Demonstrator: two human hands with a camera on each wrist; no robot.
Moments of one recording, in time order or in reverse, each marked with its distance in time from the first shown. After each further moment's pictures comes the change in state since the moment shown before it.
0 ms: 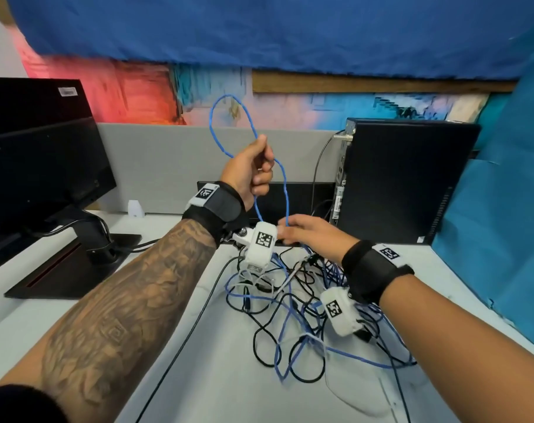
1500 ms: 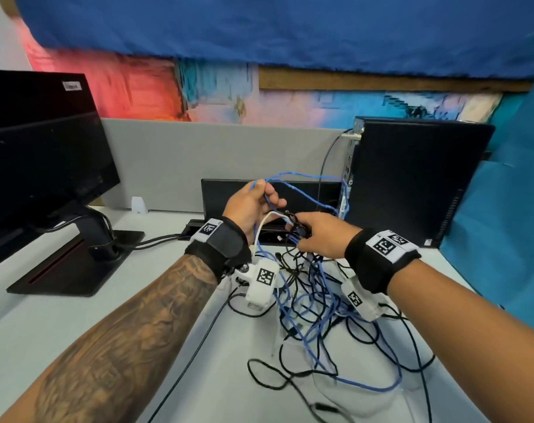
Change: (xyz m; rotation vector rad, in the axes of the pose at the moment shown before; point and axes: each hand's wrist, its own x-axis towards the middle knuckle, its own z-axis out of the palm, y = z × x) left_hand -0.021 -0.059 -0.019 -0.120 0.152 -0.016; right_hand 0.011 -0.011 -0.013 -0.674 0.030 -0.061
